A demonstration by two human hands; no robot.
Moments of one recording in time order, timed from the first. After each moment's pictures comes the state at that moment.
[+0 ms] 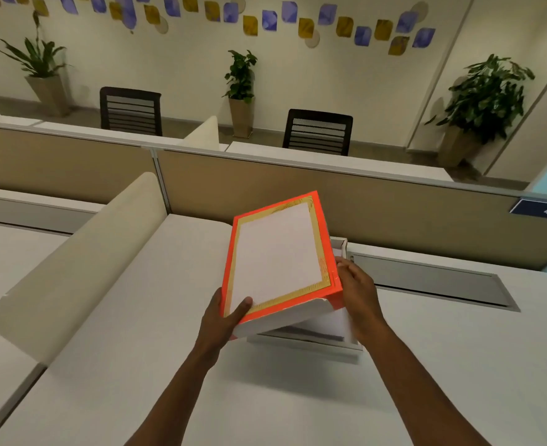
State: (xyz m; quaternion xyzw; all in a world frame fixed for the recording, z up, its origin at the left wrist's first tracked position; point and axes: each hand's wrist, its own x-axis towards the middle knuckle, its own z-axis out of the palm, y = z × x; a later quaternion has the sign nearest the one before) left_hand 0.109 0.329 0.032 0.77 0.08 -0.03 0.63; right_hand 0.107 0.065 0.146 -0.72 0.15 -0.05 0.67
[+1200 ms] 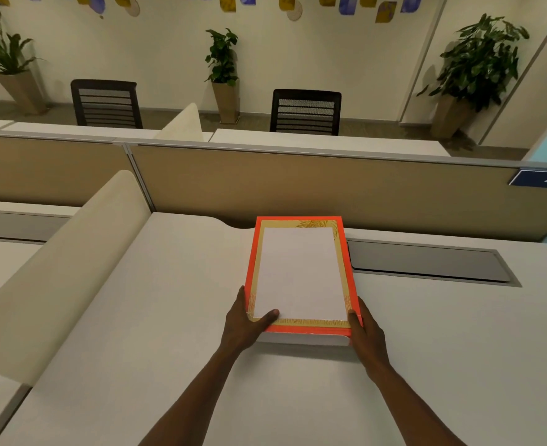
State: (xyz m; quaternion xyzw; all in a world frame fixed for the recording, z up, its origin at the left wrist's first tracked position) left_hand 0.143 0.270 -0.008 0.86 0.02 -0.08 0.51; right_hand 0.083 0.002 0.003 -0.82 0.21 -0.01 0.54
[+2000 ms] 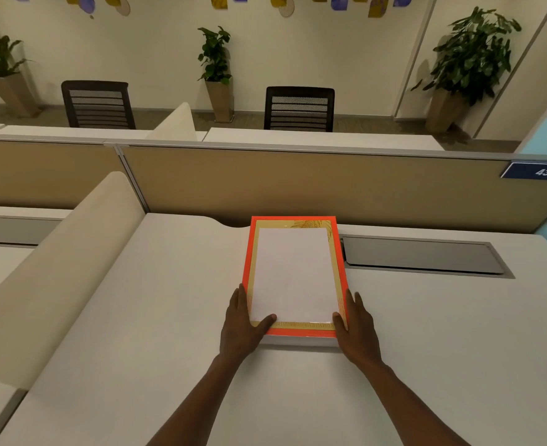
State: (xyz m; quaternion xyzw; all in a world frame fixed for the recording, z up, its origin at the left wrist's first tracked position) left_hand 0.133 0.260 -0.015 0.92 0.03 -0.07 0.38; right_hand 0.091 -0.001 -0.019 -0.95 0.12 0.01 0.30
